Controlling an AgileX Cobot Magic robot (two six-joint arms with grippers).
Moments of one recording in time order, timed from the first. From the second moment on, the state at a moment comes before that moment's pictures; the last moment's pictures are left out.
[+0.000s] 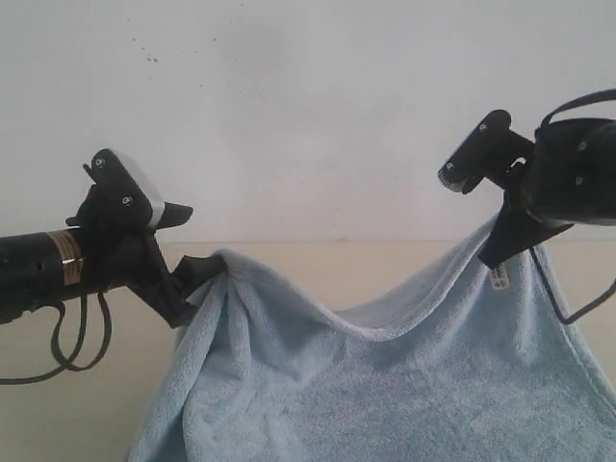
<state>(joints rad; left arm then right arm) -0.24 1.74 -0.86 0.75 -0.62 -0.06 0.37 1.75 -1.19 -1.29 0.60 0.62</state>
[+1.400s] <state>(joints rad) -0.24 1.85 -0.86 0.36 -0.66 0.29 0.37 1.91 -1.19 -1.61 0.64 1.28</state>
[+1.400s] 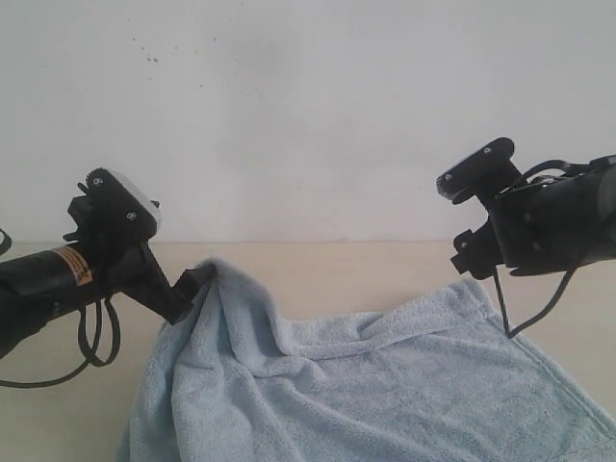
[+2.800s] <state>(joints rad) -0.43 1.62 -0.96 0.28 0.46 -0.18 0.35 1.93 -1.19 -0.52 0.88 0.32</state>
